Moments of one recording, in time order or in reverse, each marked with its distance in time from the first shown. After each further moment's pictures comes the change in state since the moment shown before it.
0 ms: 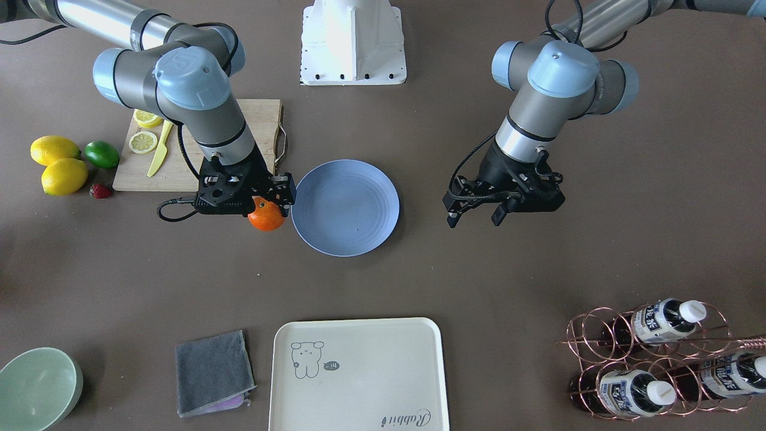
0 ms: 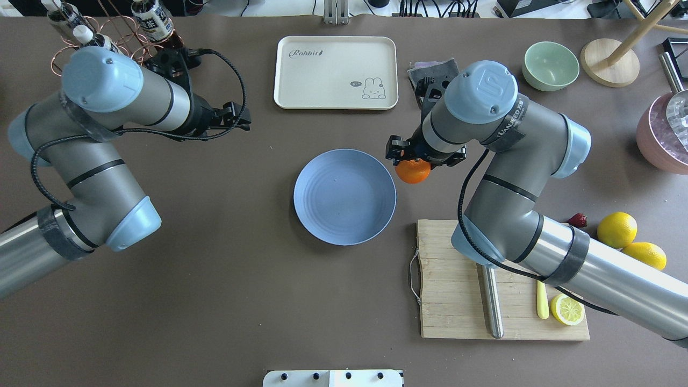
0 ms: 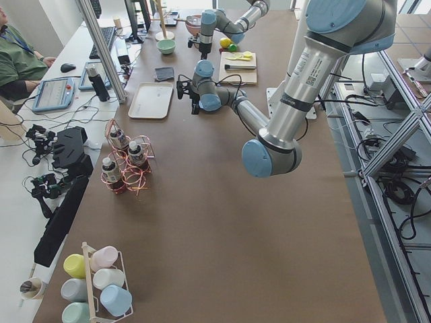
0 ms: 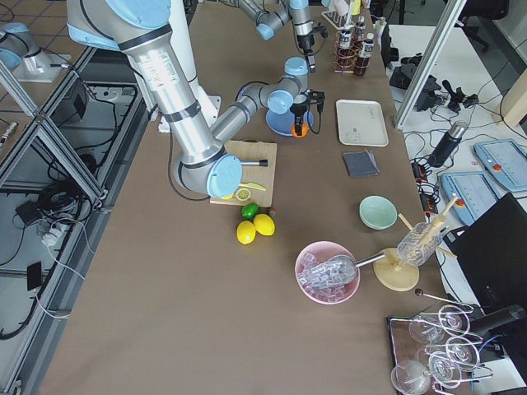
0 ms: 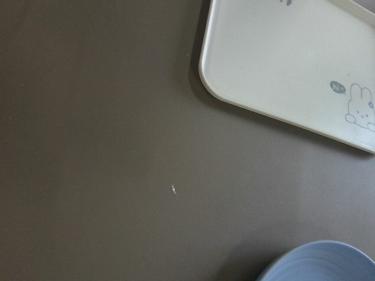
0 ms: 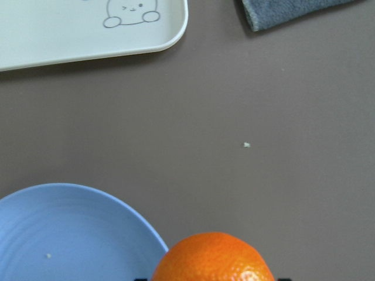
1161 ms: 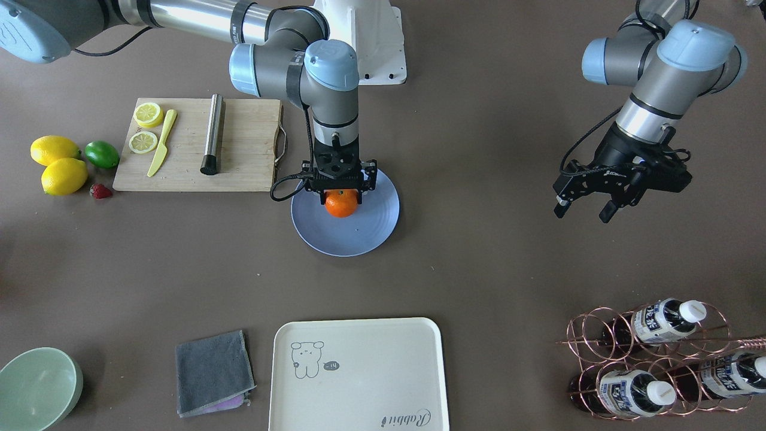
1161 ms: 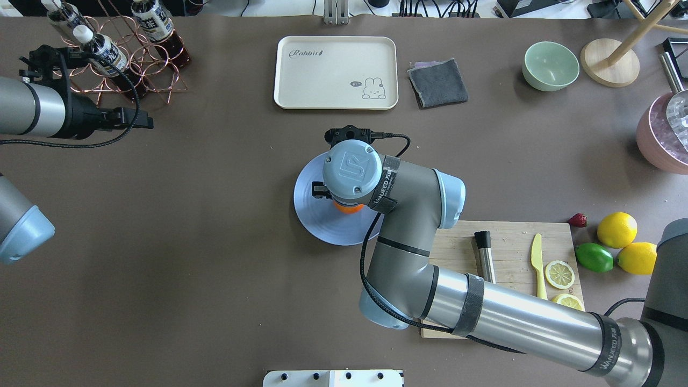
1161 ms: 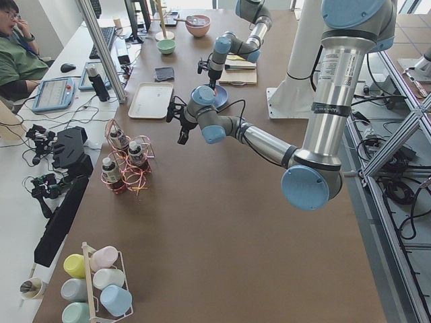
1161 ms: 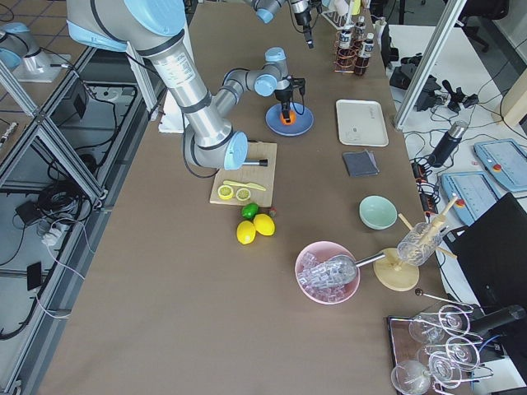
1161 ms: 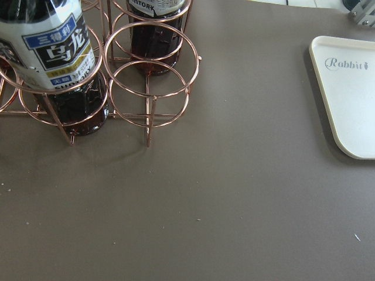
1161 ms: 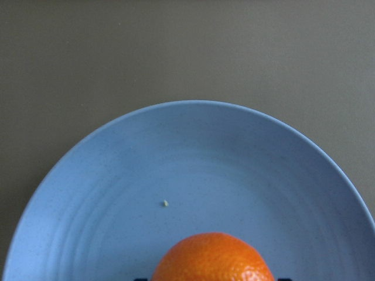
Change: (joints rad) left arm -0.117 0.289 -0.076 -0.249 -0.007 0.178; right arm -0.209 0.196 -0.195 -0.037 -0.279 0.032
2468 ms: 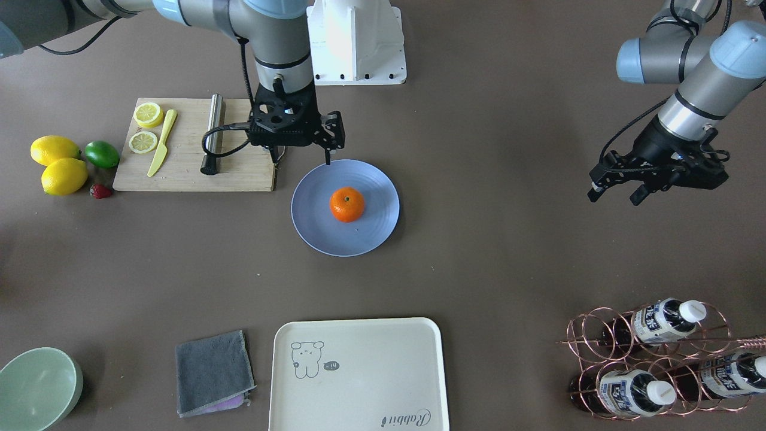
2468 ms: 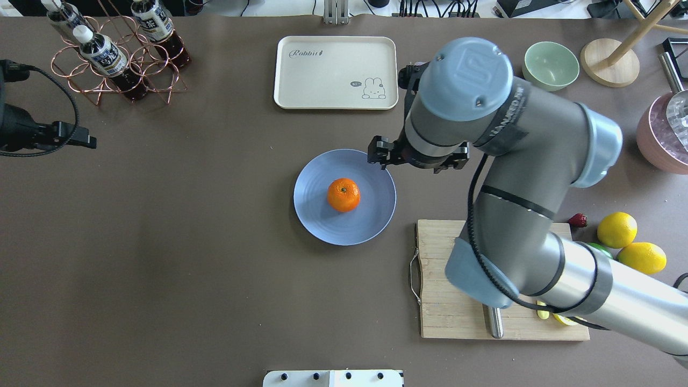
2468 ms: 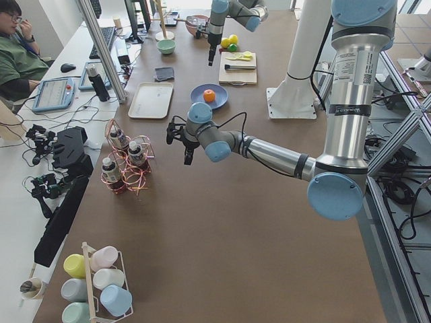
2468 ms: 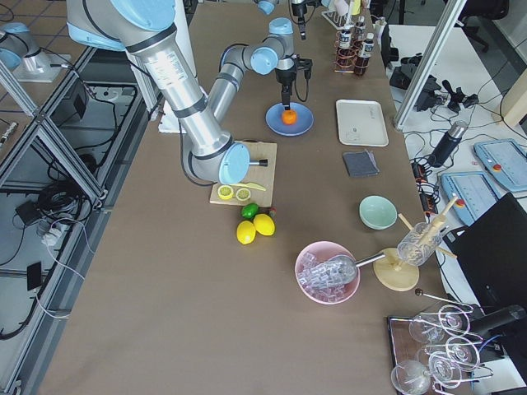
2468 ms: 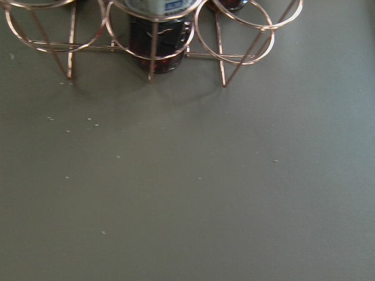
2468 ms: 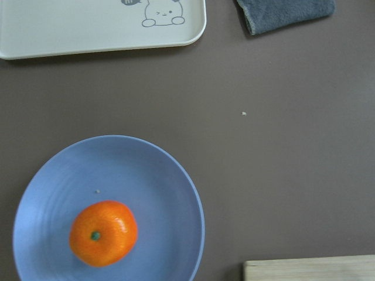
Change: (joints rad) left arm -0.154 0.152 0.007 0.034 -0.222 0.159; right arm 0.224 -0.176 0.489 -0.372 0.260 -0.113
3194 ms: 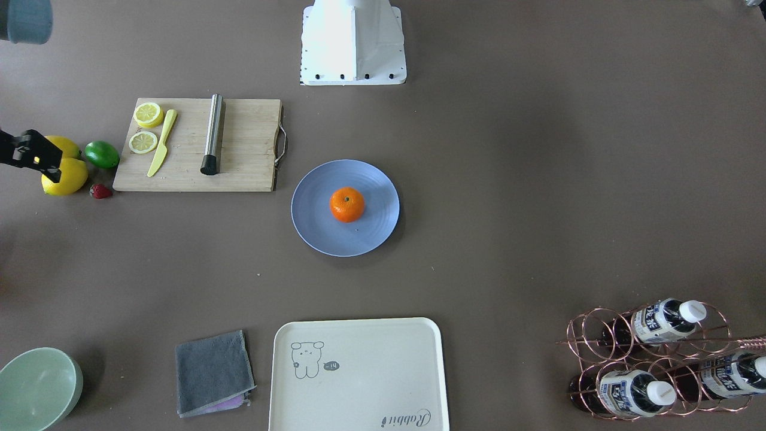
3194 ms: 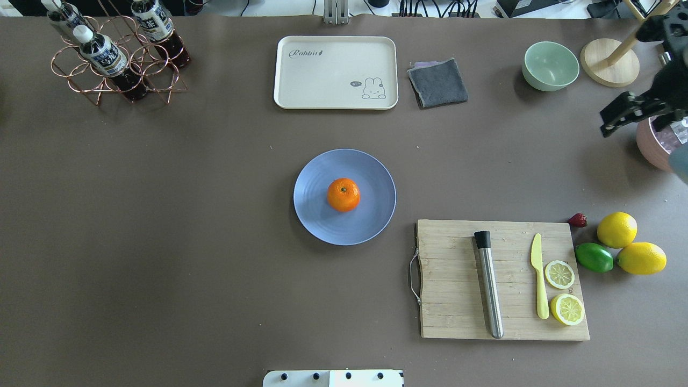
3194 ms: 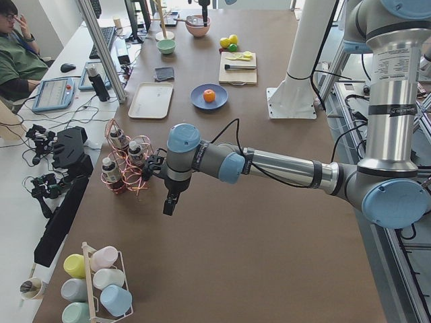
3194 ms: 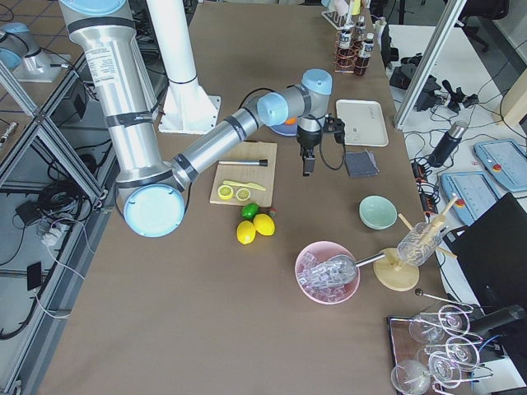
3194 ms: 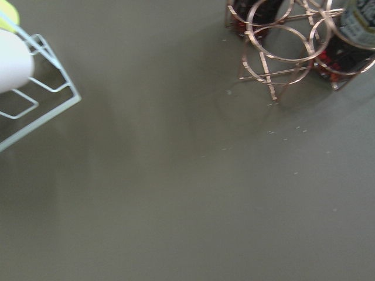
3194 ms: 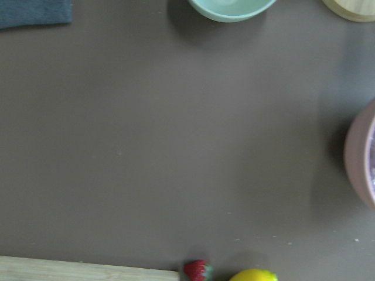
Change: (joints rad) left arm -0.499 0.040 0.001 0.524 -0.090 0.896; right arm 0.555 -0.447 -0.008 -0.003 0.355 -0.782
